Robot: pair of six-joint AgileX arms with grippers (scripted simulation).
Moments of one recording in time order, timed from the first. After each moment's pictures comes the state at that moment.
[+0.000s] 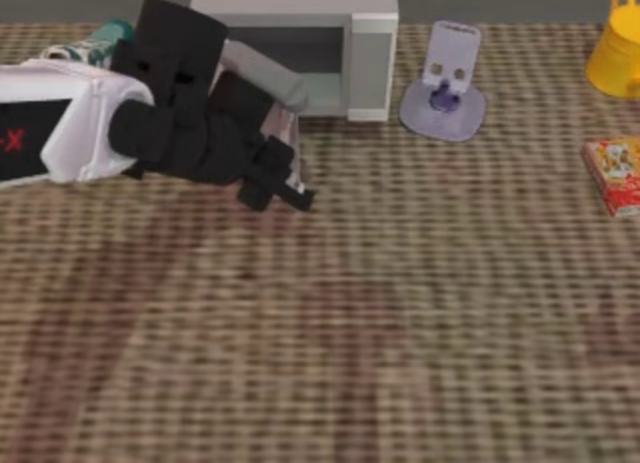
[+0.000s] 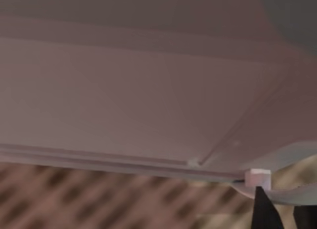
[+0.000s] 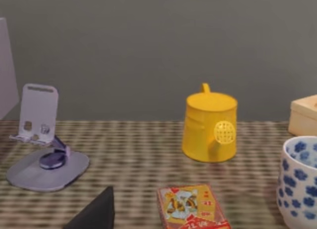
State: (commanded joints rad) left arm -0.43 1.81 1.14 -0.22 0.23 0.23; right arm 0.00 0.00 0.00 0.00 0.00 0.00
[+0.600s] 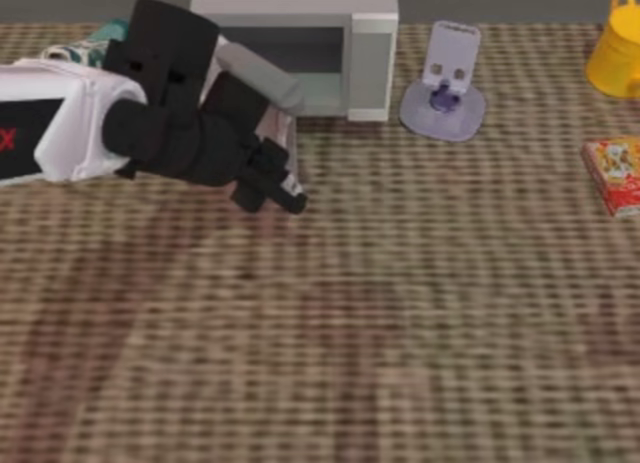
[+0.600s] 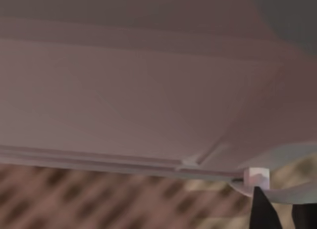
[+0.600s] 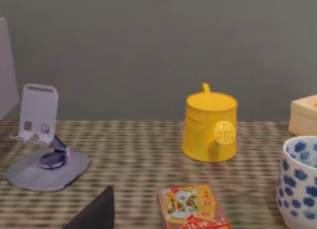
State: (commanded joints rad) left arm -0.42 1.80 1.13 -0.23 0.26 0.27; right arm 0.00 0.00 0.00 0.00 0.00 0.00
